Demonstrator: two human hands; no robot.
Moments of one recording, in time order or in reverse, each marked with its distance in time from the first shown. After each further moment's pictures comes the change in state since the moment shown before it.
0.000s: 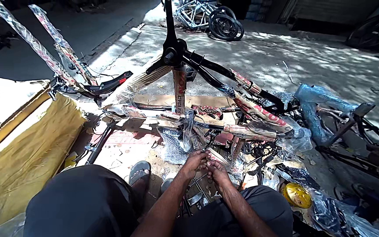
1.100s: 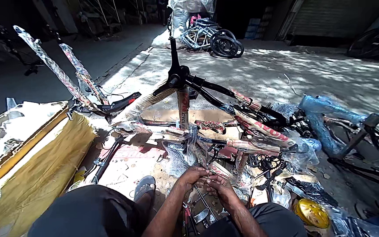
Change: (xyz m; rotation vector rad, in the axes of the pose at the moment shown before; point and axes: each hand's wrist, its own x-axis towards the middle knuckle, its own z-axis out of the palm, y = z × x) left_hand 0.009 0.015 -0.035 0.248 -0.104 -0.114; right_hand -0.010 -0.013 0.001 0.021 -0.198 0.046
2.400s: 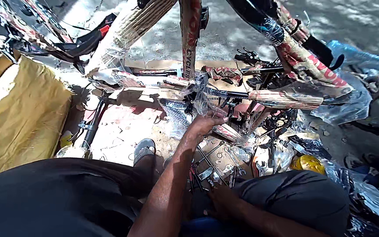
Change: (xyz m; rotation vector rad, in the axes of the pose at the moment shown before) left_hand -0.005 0.043 0.002 -0.025 0.008 0.234; right_hand -0.078 0.098 0.011 -1.994 -0.791 0.329
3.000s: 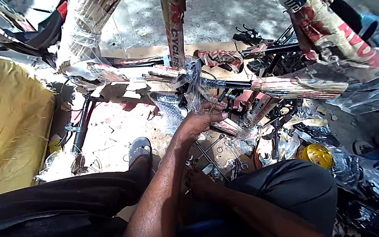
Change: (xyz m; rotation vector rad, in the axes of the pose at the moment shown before) left_hand 0.012 0.003 -0.006 -0.028 -0.134 0.020; right_hand 0.134 -0.001 0.006 -0.073 0.294 -0.408
